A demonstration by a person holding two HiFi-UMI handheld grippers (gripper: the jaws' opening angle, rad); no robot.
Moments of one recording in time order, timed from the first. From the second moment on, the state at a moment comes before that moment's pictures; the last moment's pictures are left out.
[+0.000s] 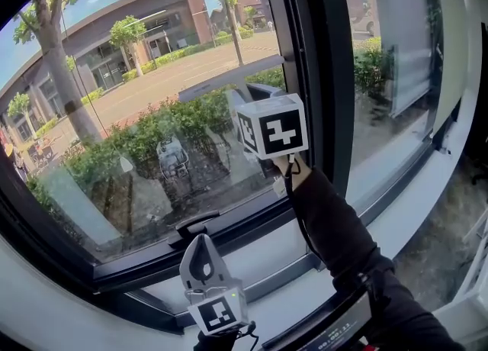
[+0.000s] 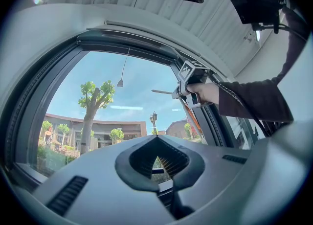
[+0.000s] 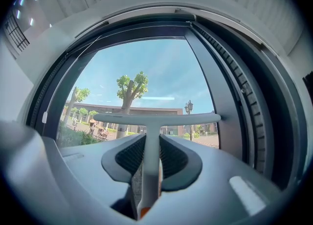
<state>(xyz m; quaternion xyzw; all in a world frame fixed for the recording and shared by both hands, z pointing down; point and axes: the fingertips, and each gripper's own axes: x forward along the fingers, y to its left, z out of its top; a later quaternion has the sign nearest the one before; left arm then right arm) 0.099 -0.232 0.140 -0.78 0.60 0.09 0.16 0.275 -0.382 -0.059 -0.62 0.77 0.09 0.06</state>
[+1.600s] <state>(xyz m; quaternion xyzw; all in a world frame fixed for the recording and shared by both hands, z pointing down) 0.105 -0.221 0.155 -0.79 0.59 0.07 0.15 0.275 -0.389 0.066 -0.64 0.77 0.02 0.00</state>
